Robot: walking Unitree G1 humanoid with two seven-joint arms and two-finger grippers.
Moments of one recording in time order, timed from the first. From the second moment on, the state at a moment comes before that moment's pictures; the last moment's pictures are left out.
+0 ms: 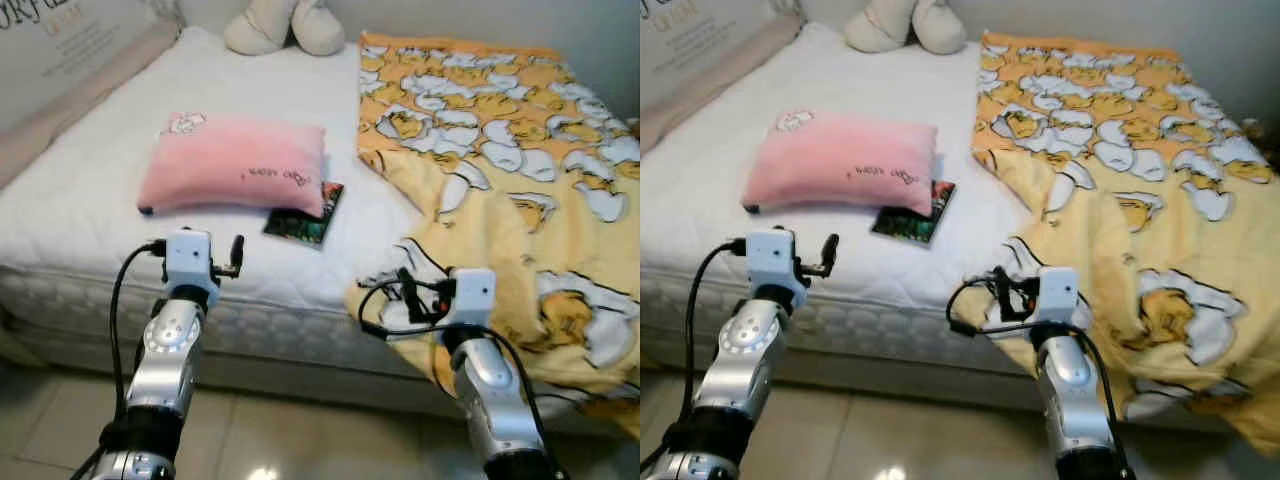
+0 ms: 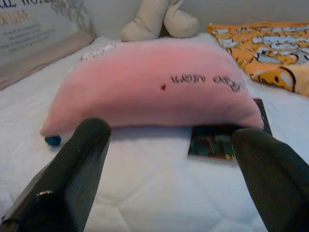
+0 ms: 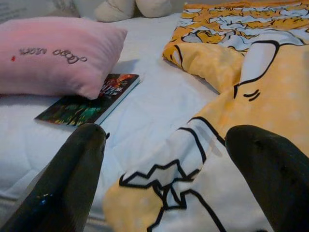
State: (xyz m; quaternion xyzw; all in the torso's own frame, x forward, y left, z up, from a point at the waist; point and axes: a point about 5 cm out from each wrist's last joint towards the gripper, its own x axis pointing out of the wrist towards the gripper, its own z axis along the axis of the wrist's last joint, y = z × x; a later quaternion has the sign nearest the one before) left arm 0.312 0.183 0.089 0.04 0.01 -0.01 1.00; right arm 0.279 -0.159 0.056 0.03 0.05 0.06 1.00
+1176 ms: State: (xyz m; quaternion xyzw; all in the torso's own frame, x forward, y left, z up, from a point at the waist) left arm 0.325 0.148 0.099 0.04 -0.01 -0.08 1.00; right arm 0.277 -0.205 0.077 0.01 -0.03 -0.09 1.00
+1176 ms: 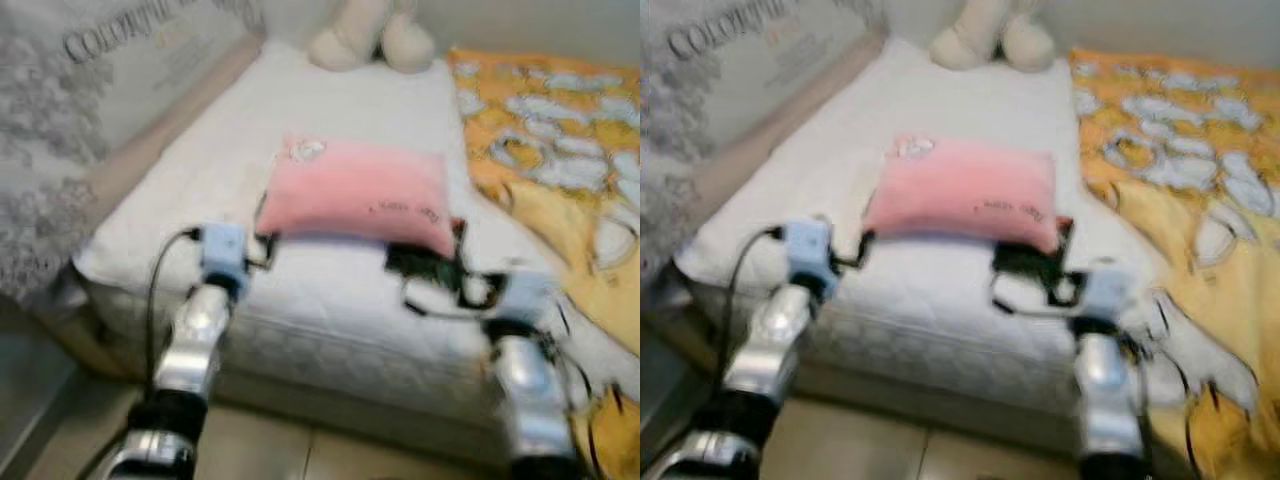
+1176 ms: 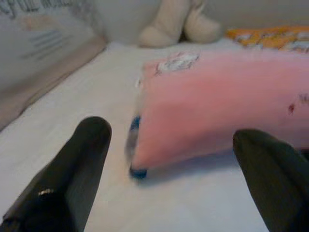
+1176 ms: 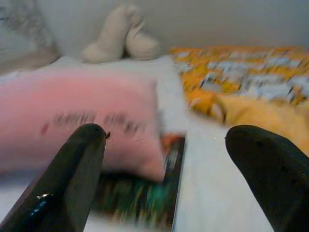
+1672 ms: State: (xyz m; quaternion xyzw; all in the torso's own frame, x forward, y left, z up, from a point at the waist) left arm 0.328 0.142 0.108 0.03 -0.02 -0.09 0.99; right arm 0.277 -0.203 0.080 0.01 -0.03 -0.10 0.99
